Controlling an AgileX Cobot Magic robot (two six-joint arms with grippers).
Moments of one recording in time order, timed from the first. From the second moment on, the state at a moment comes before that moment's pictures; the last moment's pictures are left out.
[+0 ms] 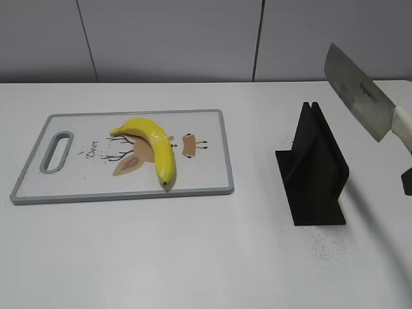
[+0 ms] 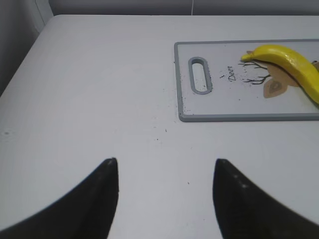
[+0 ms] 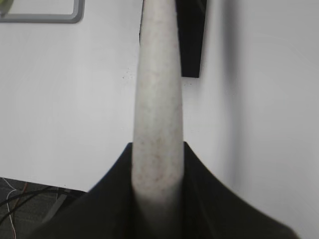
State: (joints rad) left arm -0.13 0.00 -0.50 0.07 1.11 -0.03; right arm 0.40 0.97 -0.75 0.08 0.89 0.32
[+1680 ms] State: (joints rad) left arm -0.13 0.00 -0.49 0.08 1.09 -0.01; right arm 0.40 1.39 -0.74 -0.01 0.55 0.43
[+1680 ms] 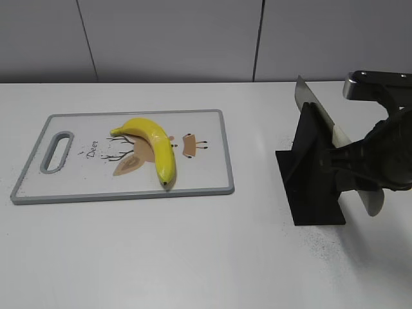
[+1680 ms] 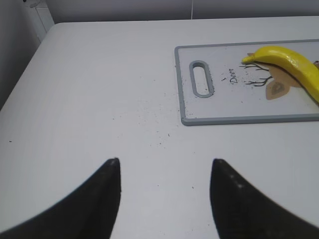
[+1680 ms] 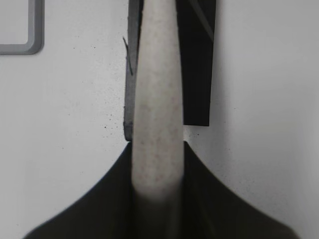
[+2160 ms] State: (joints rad) left arm -0.13 0.00 -0.49 0.08 1.09 -0.01; right arm 0.40 1.38 -0.78 0.00 0.58 0.43
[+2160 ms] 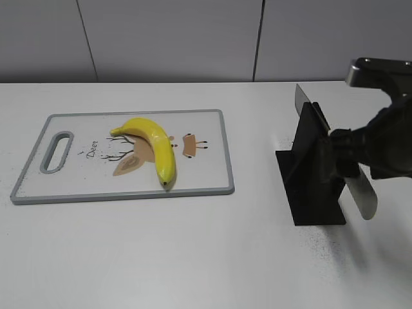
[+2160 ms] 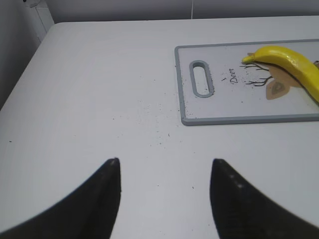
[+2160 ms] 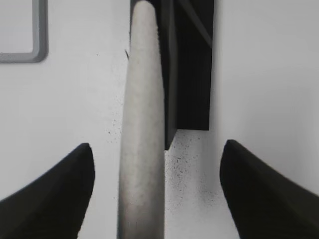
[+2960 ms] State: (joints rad) left arm -0.13 0.00 -0.49 0.08 1.09 0.00; right arm 0.40 0.70 -0.68 0.09 0.83 -0.07
